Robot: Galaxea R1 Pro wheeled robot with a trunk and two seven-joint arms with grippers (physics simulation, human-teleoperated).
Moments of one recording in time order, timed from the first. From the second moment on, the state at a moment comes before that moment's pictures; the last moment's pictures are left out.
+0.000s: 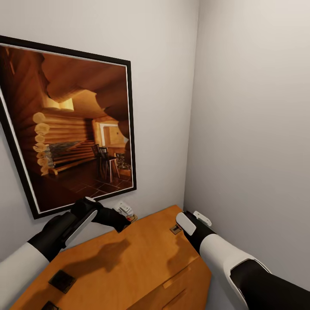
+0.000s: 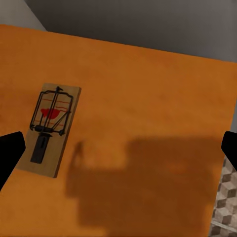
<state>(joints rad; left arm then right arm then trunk) -0.79 0.33 -0.64 -1.18 0.33 0.90 -0.62 -0.92 0.17 0.36 -0.33 -0.98 0.10 -0.85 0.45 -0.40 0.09</state>
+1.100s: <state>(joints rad) -0.79 0.33 -0.64 -1.18 0.33 0.90 -0.62 -0.92 0.17 0.36 -0.33 -0.98 0.10 -0.84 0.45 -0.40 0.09</state>
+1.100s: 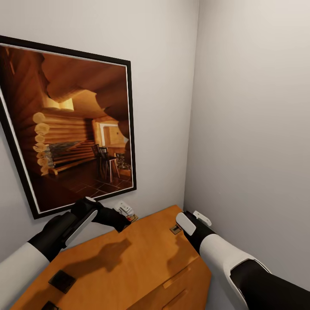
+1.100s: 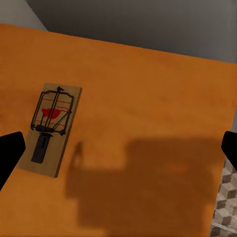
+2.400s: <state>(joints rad) -0.79 0.33 -0.64 -1.18 0.33 0.90 -0.62 -0.92 0.17 0.36 -0.33 -0.98 0.10 -0.84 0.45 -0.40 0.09</state>
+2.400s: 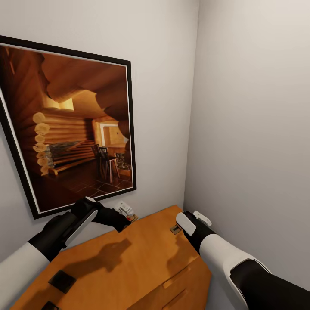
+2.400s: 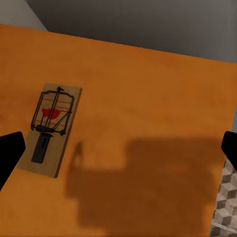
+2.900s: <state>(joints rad) -0.79 0.32 -0.64 -1.18 0.33 0.90 -0.62 -0.92 0.17 0.36 -0.33 -0.98 0.10 -0.84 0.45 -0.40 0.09</state>
